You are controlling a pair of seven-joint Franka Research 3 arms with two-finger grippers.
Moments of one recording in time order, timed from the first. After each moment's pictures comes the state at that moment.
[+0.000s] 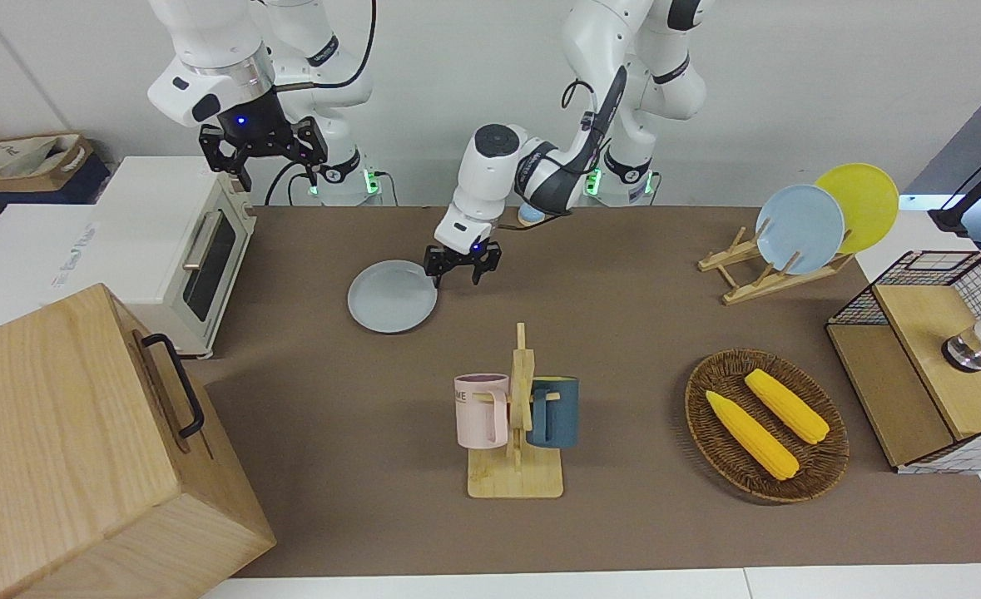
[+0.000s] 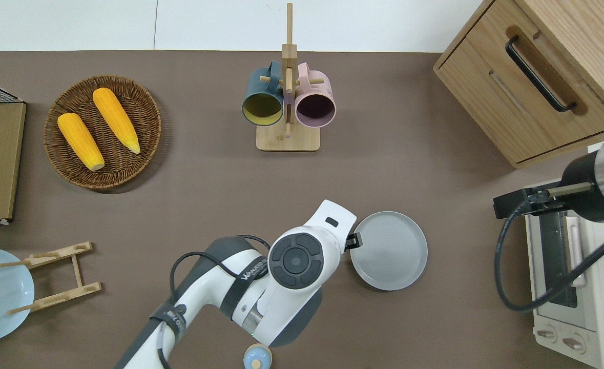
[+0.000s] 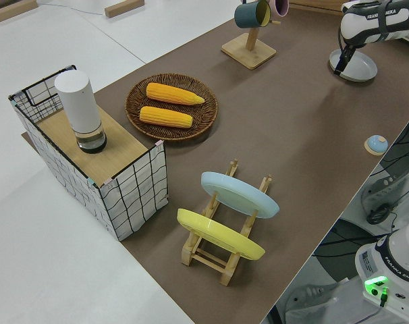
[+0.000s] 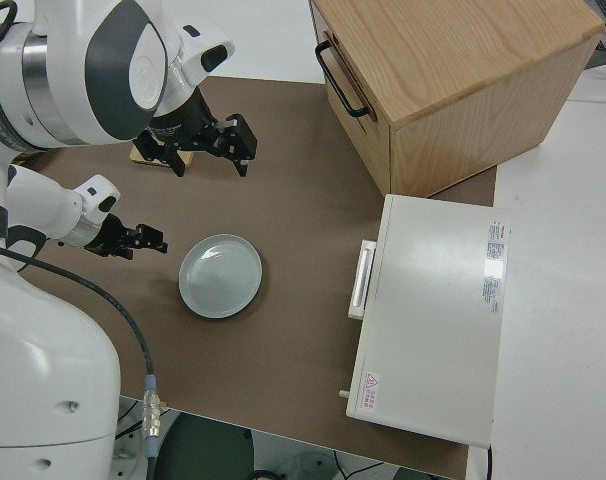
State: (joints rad) left arm -0.53 0.22 -0.23 -2.00 -0.13 2.38 -0.86; right arm 0.03 0.00 0.09 -1.47 0.00 1.39 0.03
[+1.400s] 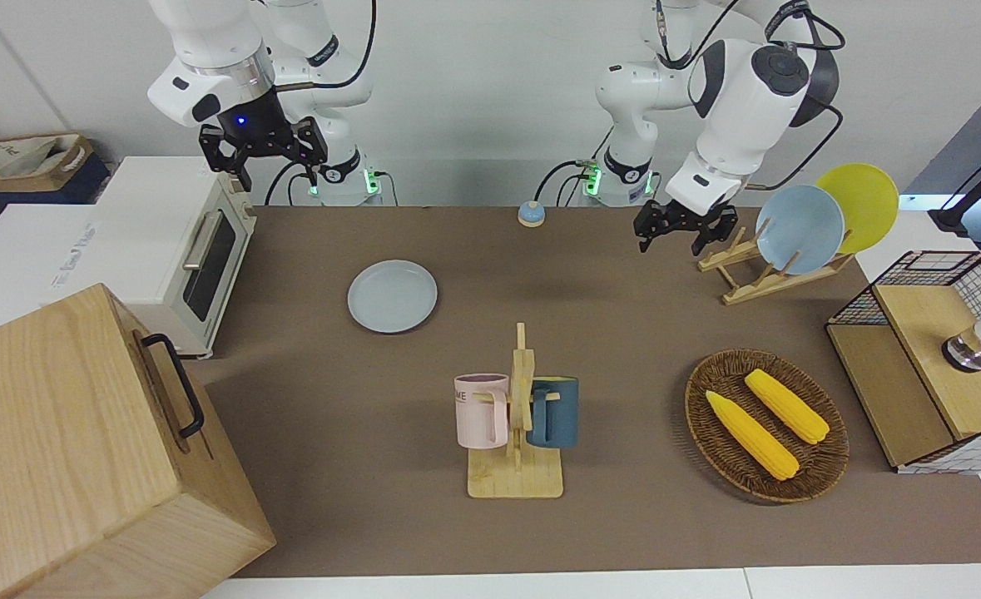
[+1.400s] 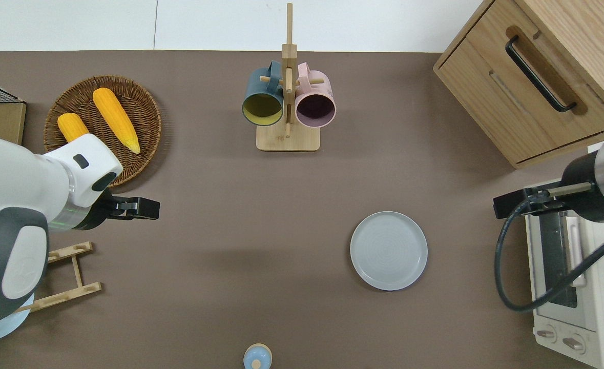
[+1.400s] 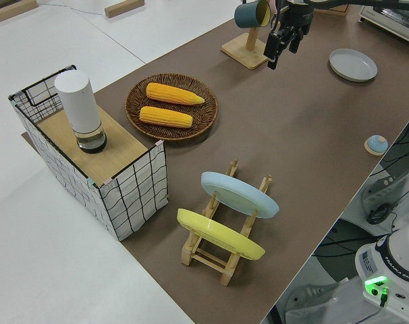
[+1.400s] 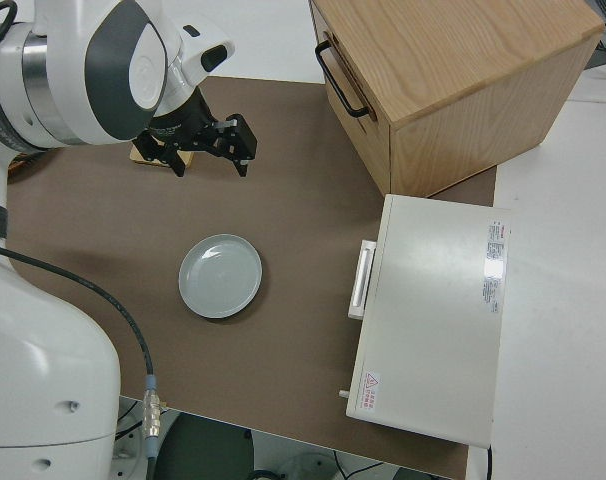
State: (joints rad) left arm 0.07 -0.07 -0.21 -1.90 -0.09 1.80 -0.05; right arm 0.03 0.00 0.09 -1.47 0.00 1.39 0.03
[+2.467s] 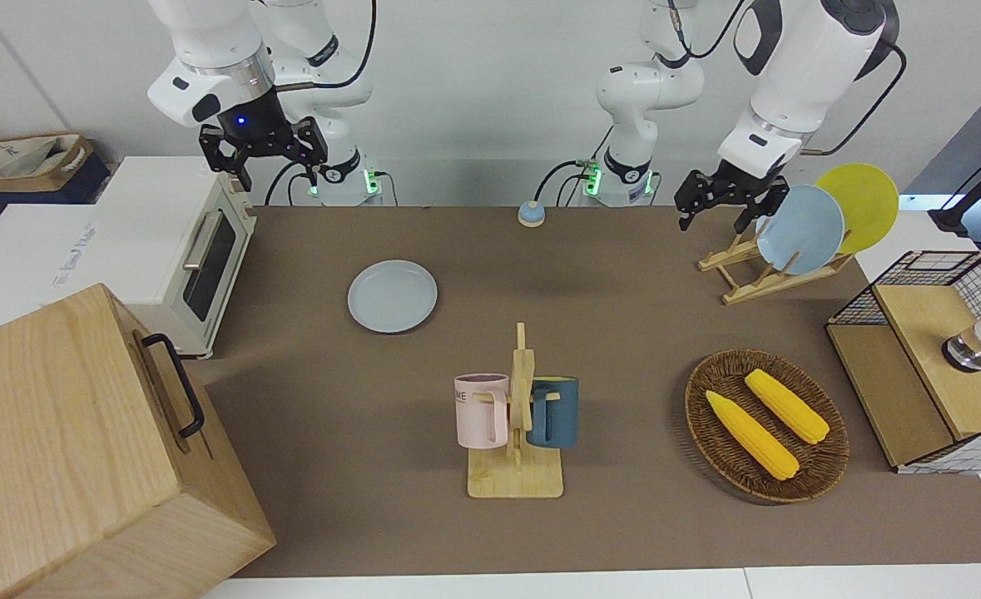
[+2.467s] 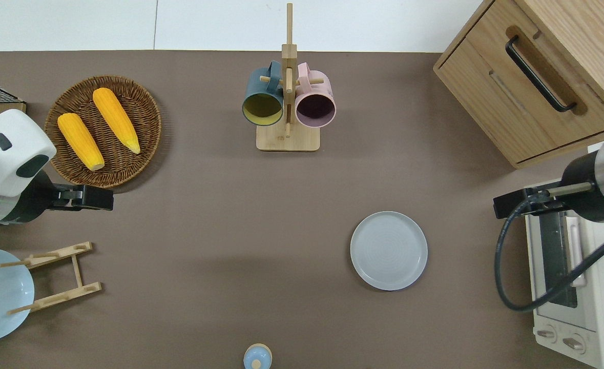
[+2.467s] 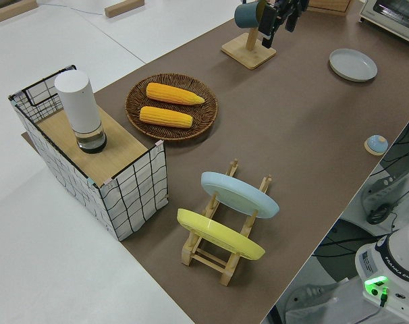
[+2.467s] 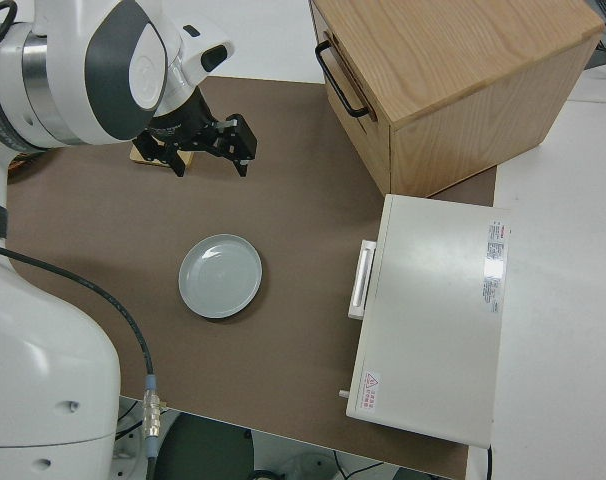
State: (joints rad) left arm 0.10 -0.07 -0.18 -1.72 -0.06 1.65 -0.02; right arm 0.03 0.00 0.09 -1.47 0.00 1.39 0.03
